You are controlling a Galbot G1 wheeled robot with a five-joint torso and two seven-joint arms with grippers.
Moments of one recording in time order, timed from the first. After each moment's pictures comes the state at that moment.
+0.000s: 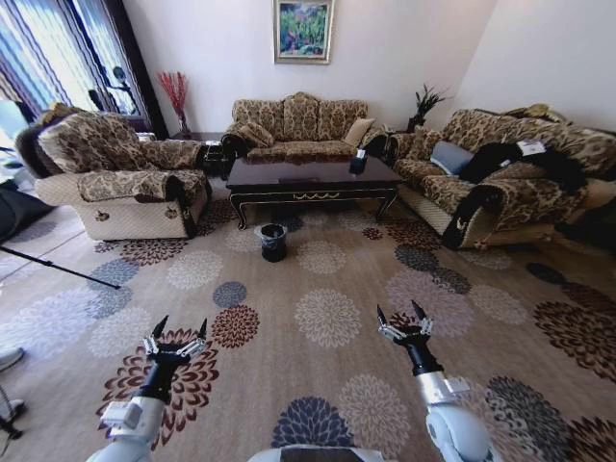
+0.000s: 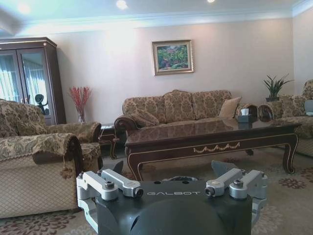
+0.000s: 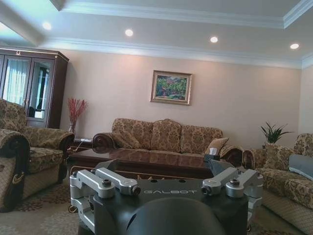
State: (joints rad) left arm 1.94 -1.11 -0.71 -2.23 -0.34 -0.23 -0.13; right arm -1.66 1.26 0.66 1.96 0.25 0.37 -0.10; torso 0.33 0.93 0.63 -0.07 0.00
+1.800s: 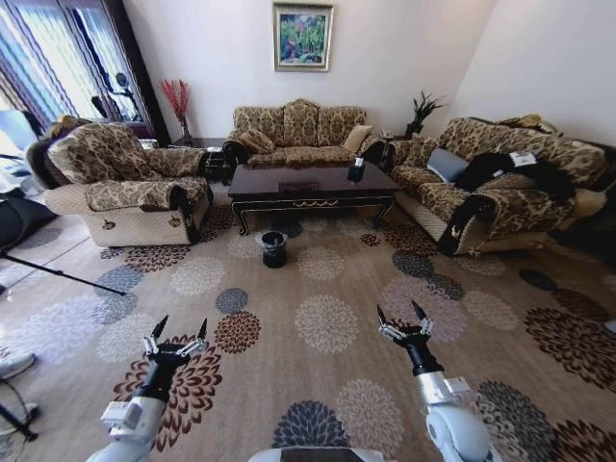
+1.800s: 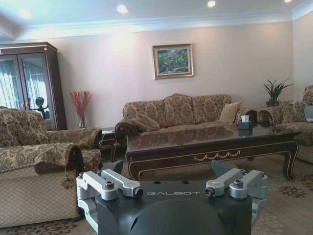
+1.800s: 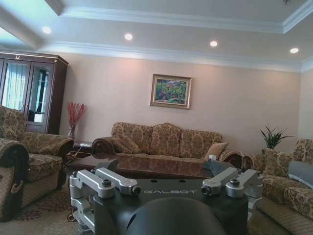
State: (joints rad) left arm 1.94 -1.11 -0.71 -2.23 -0.34 -0.23 -0.13; right arm -1.66 1.26 0.66 1.96 0.25 0.37 -0.10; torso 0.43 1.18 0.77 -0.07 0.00
